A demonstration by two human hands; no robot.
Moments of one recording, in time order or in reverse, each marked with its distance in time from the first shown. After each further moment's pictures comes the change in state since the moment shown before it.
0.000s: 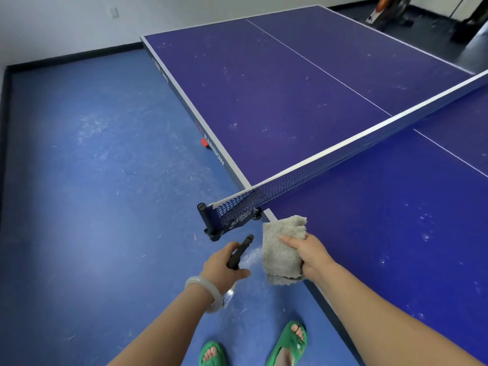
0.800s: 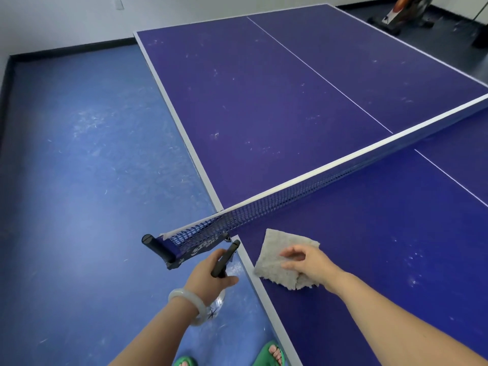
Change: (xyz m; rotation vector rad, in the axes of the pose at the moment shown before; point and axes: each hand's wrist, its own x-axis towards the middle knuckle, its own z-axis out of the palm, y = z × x) left_hand 0.073 0.063 0.035 -0.171 0.069 -0.091; right_hand 0.086 -0.071 -0.110 -0.789 -0.273 -0.156
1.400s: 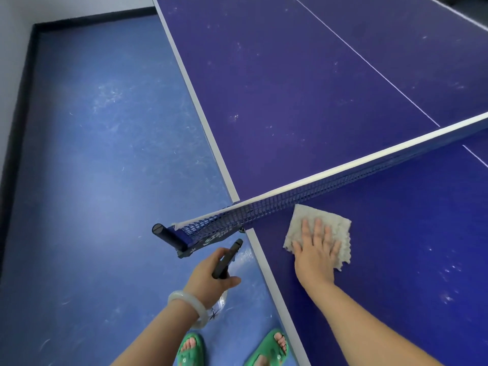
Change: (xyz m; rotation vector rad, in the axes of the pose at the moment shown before) left_hand 0.002 -0.027 -0.004 -0.023 0.043 -0.060; right_hand 0.048 0.020 0.056 -0.896 0.487 0.020
